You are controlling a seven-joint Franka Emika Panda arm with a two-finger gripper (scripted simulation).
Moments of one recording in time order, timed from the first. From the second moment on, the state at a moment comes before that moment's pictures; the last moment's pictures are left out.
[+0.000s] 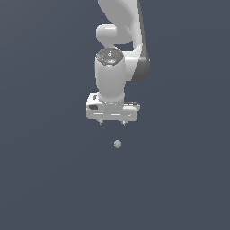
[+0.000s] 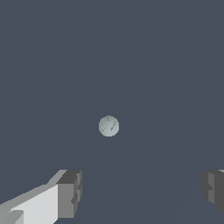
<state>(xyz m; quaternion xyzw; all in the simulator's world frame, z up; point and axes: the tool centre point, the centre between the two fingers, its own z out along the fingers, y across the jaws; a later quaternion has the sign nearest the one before) 0.012 -0.011 0.184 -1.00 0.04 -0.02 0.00</state>
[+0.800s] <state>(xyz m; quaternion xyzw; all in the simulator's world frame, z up) 0.013 0.003 0.183 -1.00 0.00 -0.02 -0.01</state>
